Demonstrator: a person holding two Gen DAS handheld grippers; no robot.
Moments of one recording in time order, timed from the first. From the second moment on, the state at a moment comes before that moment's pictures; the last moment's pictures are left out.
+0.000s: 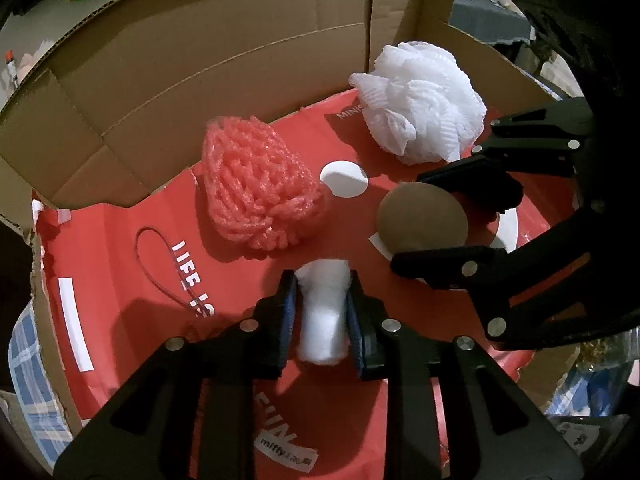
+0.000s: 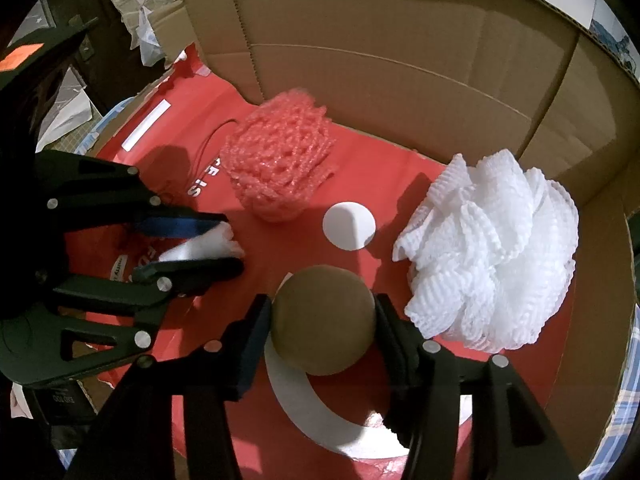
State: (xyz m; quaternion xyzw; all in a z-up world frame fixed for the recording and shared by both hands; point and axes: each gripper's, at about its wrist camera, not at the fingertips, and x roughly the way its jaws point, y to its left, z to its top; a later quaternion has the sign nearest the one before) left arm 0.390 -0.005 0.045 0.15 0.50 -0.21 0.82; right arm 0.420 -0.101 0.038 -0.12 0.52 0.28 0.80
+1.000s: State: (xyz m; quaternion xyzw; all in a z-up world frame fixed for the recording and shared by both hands) left arm 0.303 0.011 0.136 0.10 0.40 -0.20 0.89; right arm 0.336 -0.146 0.141 -0.09 0.44 0.25 0.86
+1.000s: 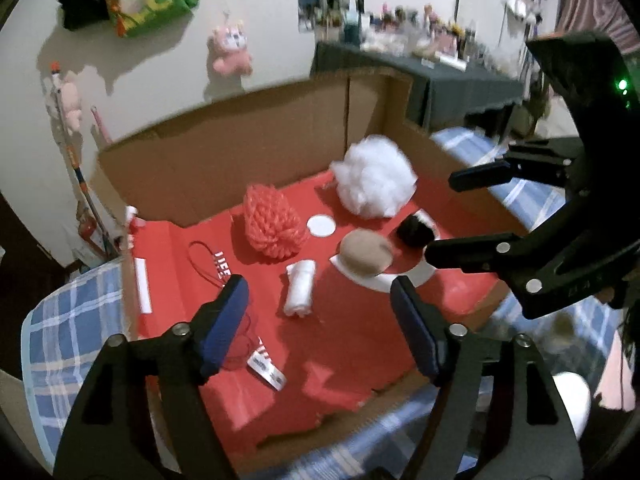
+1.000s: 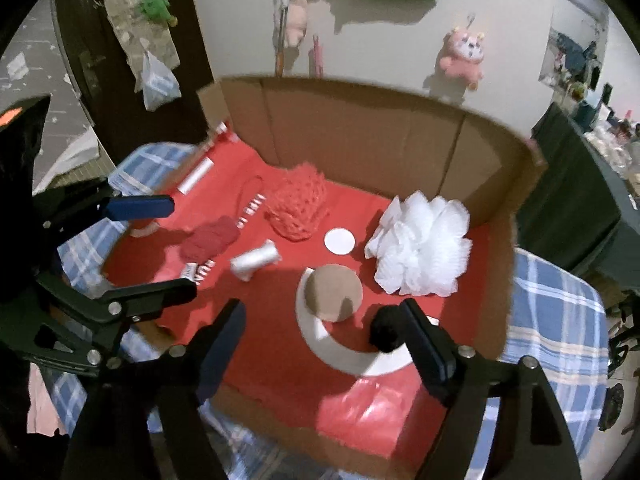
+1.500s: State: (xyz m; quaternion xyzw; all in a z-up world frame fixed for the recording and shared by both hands) left arm 0.183 0.021 0.196 0.04 0.26 -0.18 0.95; right arm 0.203 -0.172 0.217 -0.06 0.30 0.23 0.92
